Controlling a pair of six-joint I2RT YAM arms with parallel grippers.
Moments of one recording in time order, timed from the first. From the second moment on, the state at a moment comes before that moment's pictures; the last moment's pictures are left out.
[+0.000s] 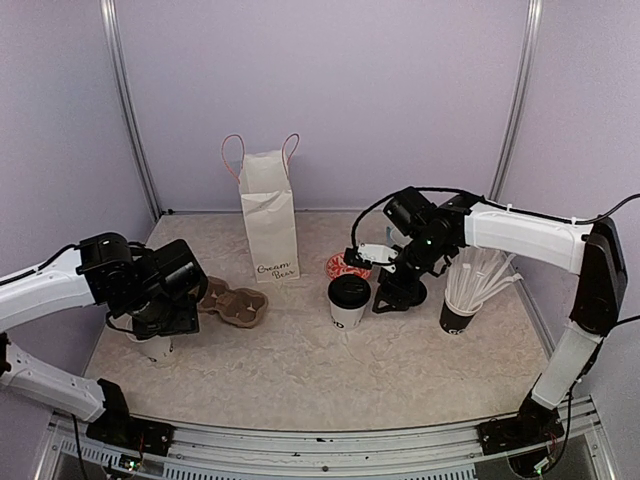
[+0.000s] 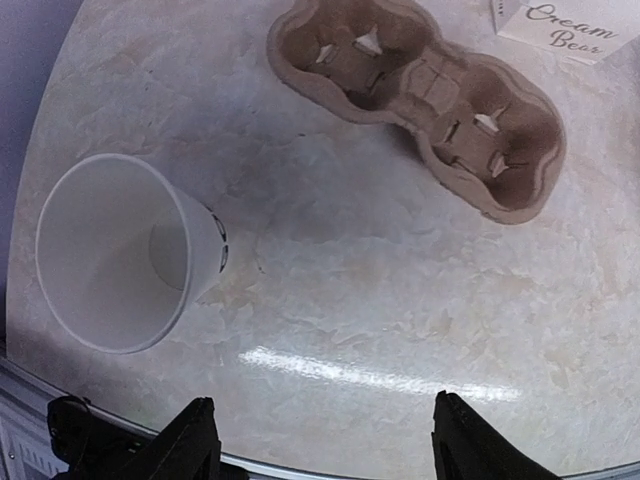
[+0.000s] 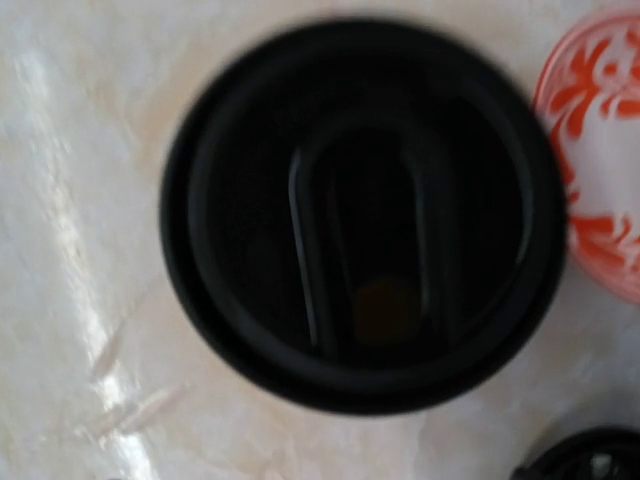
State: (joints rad) left arm -0.93 1.16 1.05 -1.23 -0.41 -1.12; right arm 0.70 1.71 1.42 -0.84 -0.23 -0.57
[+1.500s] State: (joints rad) left arm -0.96 1.32 1.11 -1.06 -0.34 -0.92; right arm 0.64 1.74 1.31 -0.78 0.04 -0.61
